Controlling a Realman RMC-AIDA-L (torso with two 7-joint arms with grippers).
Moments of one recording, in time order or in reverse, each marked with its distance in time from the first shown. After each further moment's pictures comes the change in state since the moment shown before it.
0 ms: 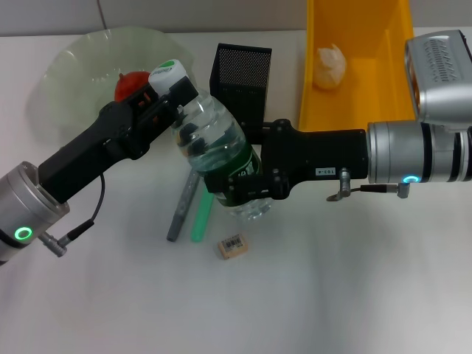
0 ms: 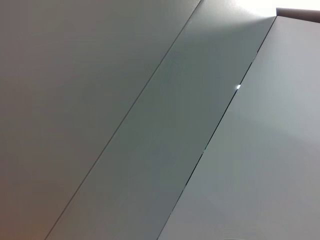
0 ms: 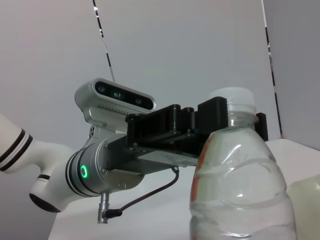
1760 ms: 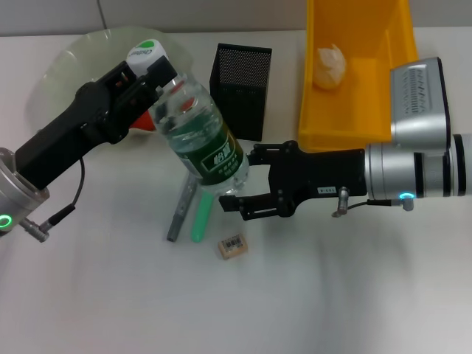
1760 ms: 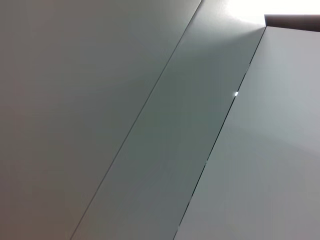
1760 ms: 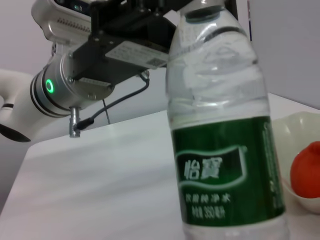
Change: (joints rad) left arm 0.012 0.005 -0.037 0.071 -0.004 0.029 -0.002; right arm -0.032 -0.002 -0.099 0.001 -0.006 0.152 -0.027
